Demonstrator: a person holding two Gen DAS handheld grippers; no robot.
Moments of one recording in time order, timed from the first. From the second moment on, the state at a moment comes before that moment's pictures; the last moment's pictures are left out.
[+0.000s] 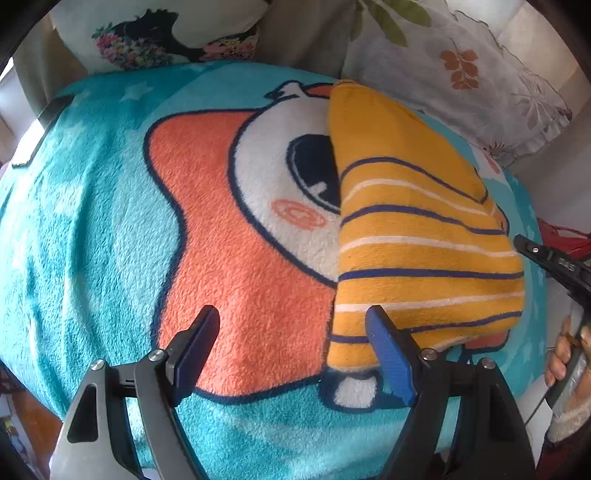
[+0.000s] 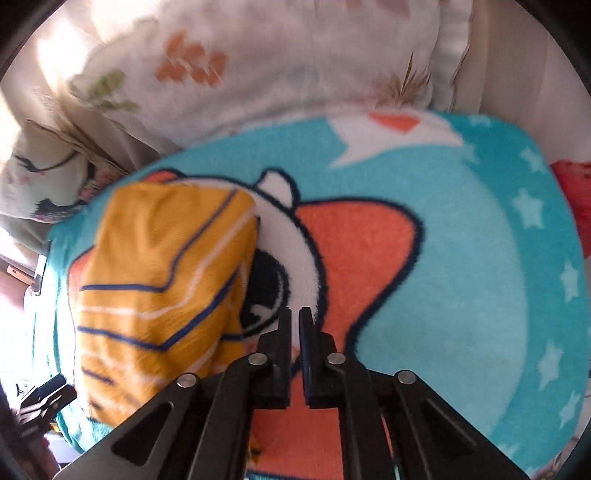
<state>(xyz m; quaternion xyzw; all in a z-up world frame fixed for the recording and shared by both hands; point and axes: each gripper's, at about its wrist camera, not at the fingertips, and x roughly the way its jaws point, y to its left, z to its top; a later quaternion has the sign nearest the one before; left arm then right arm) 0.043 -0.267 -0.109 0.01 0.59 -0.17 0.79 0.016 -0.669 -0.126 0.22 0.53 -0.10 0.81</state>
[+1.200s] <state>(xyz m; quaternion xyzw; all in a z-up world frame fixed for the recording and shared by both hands) -0.029 -0.303 -0.107 0.06 0.57 -0.16 0.80 -0.073 -0.622 -0.138 0.22 0.54 -0.09 0.81</state>
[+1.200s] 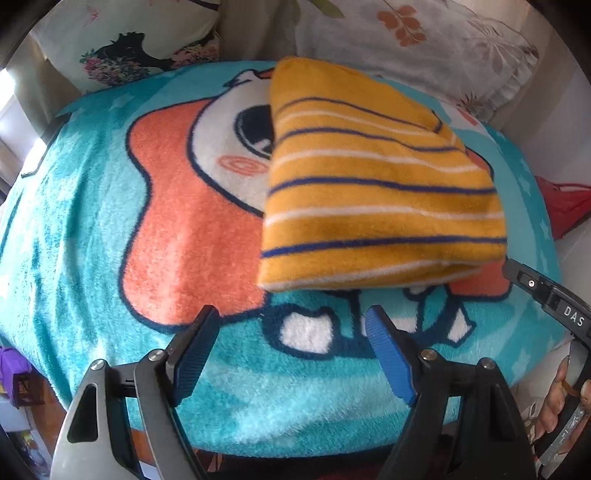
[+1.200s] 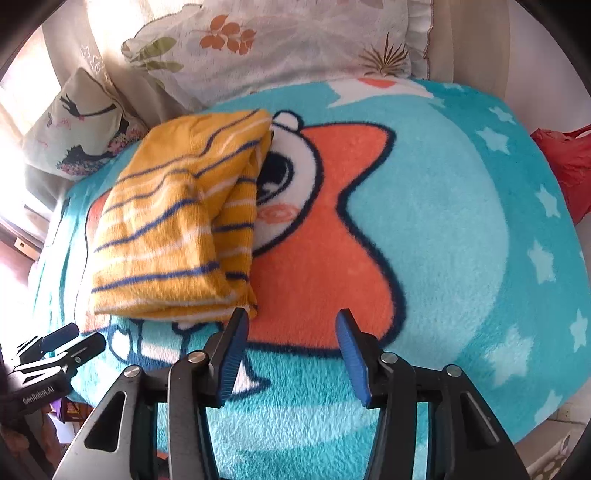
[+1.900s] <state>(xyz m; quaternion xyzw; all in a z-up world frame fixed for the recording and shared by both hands) 0.089 -0.297 -0.149 -0.13 0.60 -0.25 0.75 0.029 -0.662 -0.181 0.39 0.49 0.01 0.78</state>
